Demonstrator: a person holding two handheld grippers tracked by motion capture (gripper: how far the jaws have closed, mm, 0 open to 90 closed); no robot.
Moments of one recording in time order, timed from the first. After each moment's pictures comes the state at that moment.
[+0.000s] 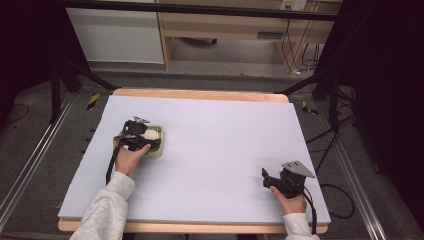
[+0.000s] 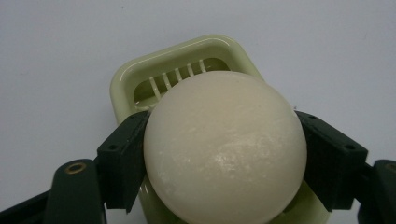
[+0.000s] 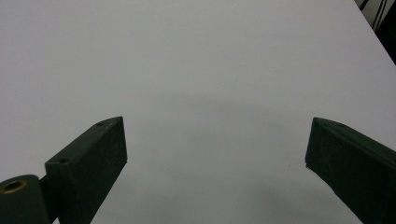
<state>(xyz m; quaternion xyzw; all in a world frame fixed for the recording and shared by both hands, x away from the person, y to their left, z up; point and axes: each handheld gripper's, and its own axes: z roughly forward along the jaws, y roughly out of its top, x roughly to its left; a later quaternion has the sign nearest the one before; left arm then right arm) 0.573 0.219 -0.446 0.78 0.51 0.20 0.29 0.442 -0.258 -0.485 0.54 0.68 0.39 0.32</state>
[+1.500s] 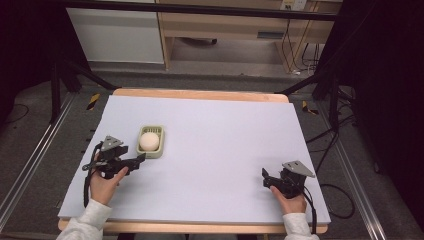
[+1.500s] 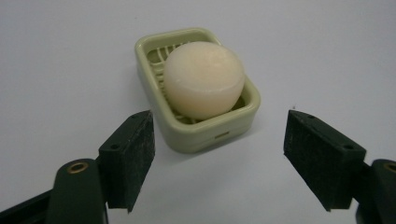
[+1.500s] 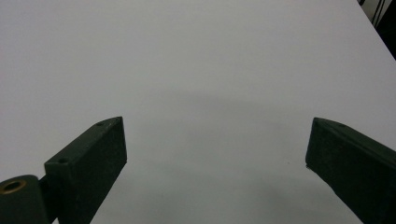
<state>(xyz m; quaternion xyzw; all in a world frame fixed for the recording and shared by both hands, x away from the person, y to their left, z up) 0.476 0.269 -0.434 0.74 0.50 0.22 0.41 0.443 -0.259 -0.486 0.54 0.68 0.38 0.31</state>
